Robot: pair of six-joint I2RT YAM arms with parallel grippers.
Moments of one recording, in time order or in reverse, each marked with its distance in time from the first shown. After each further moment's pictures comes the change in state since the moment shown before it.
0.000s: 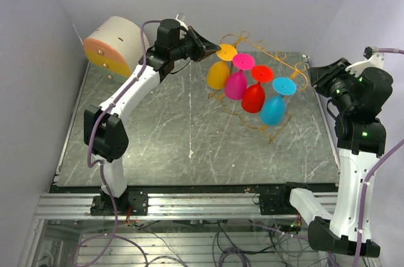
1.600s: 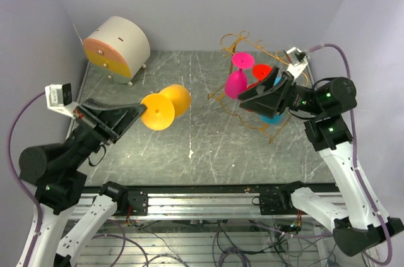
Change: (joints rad) left arm 0.088 -1.376 -0.800 0.168 -0.015 -0.058; right arm 0.416 -0.017 -0.274 0.725 -0.869 0.407
